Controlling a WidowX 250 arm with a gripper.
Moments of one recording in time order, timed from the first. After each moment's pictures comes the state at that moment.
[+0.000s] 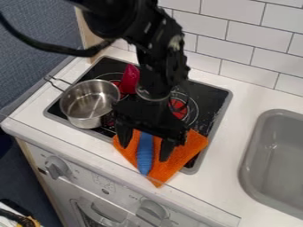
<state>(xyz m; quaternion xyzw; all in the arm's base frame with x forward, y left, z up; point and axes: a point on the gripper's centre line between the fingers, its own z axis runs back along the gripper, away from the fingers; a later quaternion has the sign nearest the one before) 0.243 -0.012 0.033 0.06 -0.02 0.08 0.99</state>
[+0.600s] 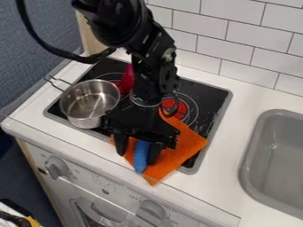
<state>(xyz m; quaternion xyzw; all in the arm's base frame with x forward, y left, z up) 0.244 0.003 0.013 0.07 0.01 0.11 0.99</state>
